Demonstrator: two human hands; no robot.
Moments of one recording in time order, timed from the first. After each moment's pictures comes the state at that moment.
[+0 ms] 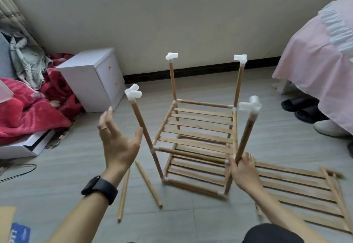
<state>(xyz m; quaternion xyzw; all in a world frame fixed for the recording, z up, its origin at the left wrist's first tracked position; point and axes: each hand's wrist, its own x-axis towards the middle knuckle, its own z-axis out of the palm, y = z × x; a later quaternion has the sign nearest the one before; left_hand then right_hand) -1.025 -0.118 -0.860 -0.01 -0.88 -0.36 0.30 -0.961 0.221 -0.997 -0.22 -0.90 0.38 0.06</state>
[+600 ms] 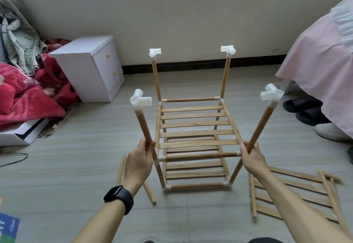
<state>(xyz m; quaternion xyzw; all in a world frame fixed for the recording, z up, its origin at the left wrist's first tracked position) -1.024 -0.089 -0.951 -0.03 -0.91 -0.40 0.12 -1.004 0.269 -0.991 -0.28 -0.84 0.47 0.03</state>
